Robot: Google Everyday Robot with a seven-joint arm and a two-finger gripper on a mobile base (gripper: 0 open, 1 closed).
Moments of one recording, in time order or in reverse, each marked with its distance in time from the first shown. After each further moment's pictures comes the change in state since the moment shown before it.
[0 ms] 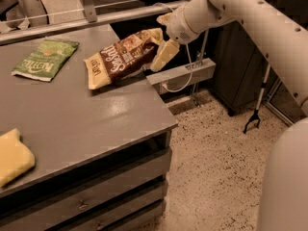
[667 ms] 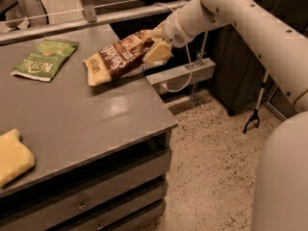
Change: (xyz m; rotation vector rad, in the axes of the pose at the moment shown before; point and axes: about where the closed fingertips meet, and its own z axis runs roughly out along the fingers) arm -0.005 0.008 0.020 -0.041 -0.013 0.108
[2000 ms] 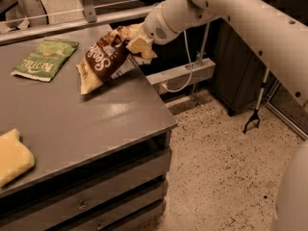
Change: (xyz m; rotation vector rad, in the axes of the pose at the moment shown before) arm -0.063 0.038 -0.003 -0.011 -0.052 0.105
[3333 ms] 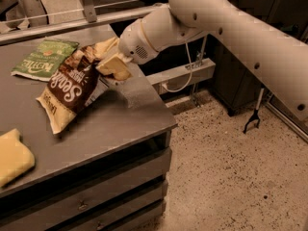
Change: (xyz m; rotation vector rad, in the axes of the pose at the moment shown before) arm -0.046 0.112 0.020 -0.262 -0.157 -0.045
